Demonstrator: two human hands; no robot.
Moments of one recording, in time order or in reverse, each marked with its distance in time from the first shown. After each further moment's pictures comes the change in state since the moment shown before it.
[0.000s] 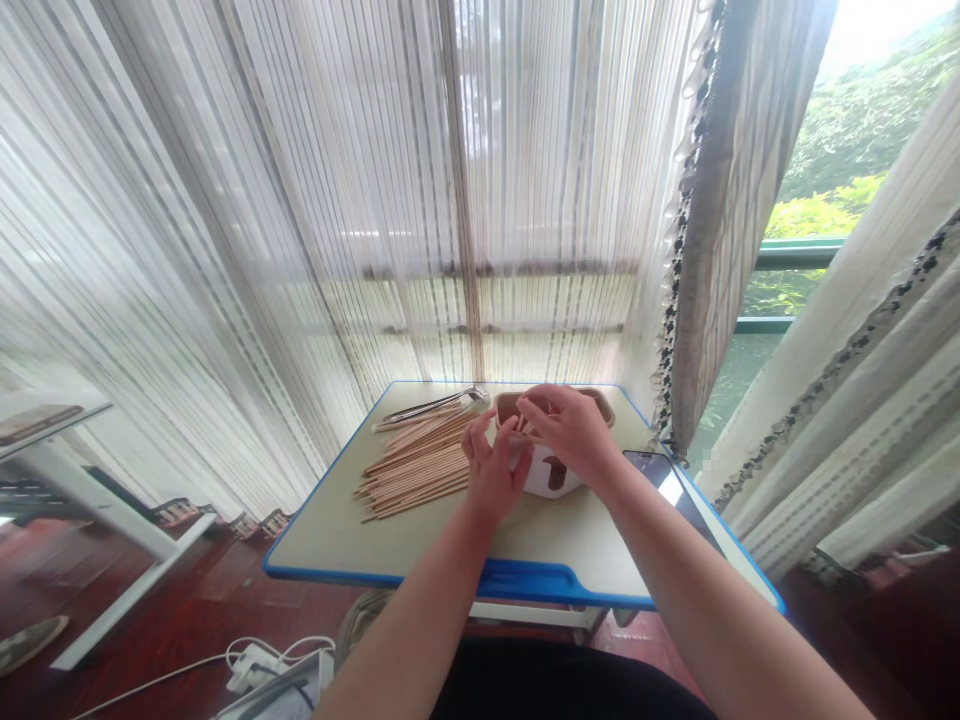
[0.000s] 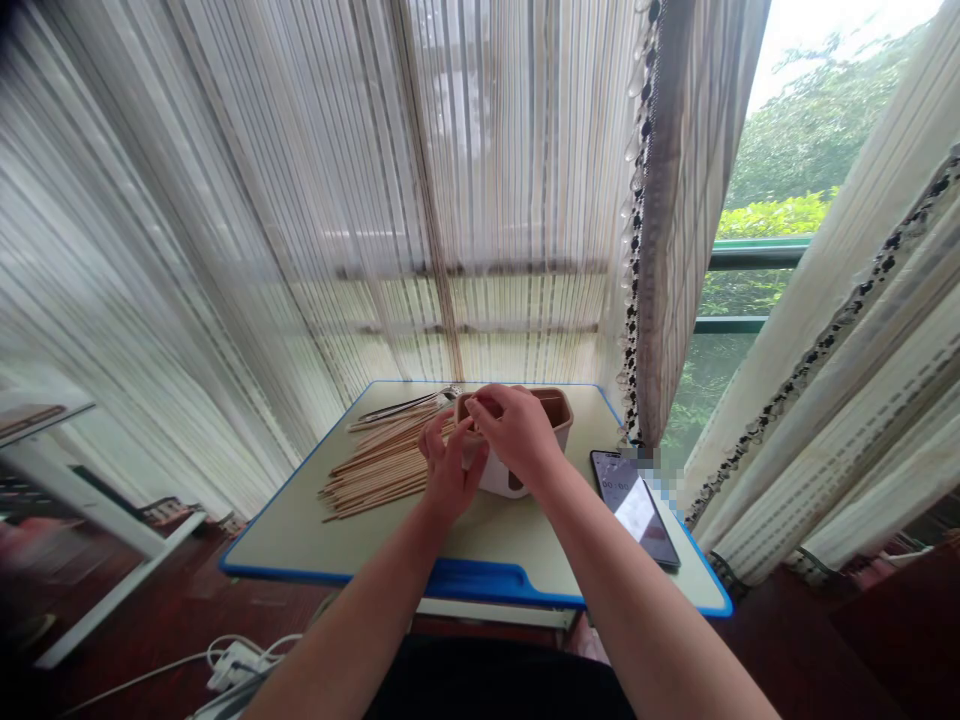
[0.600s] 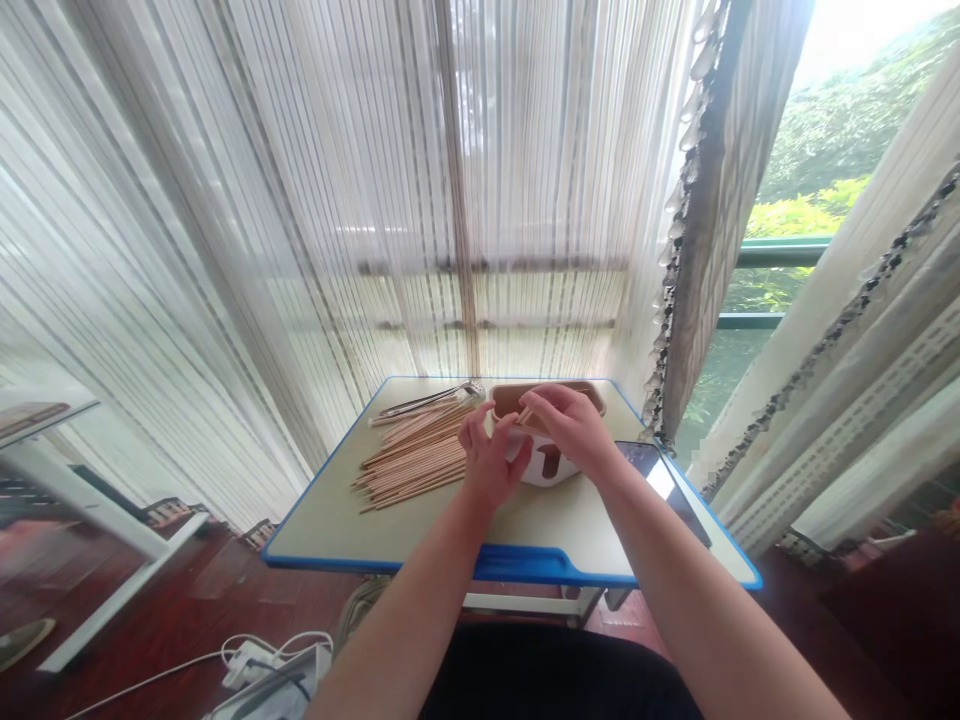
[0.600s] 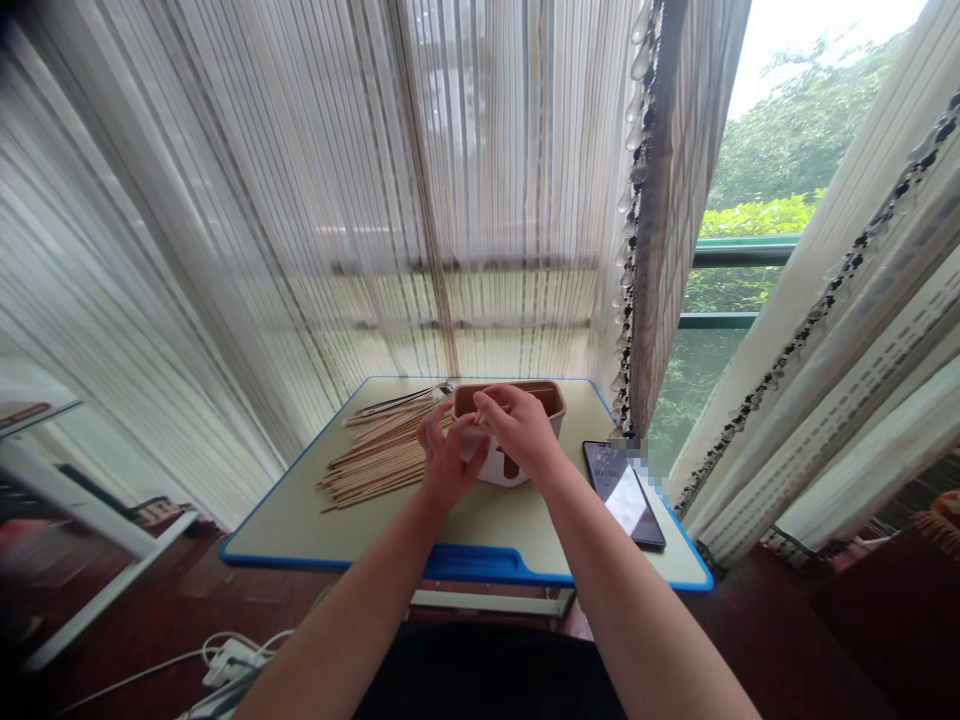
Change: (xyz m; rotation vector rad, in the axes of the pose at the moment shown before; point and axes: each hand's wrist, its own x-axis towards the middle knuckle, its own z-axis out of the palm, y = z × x) left_hand 0.001 0.004 -0.004 0.009 -0.027 -0.010; right_hand -0.014 0.005 -0.004 0.313 -0.041 0.153
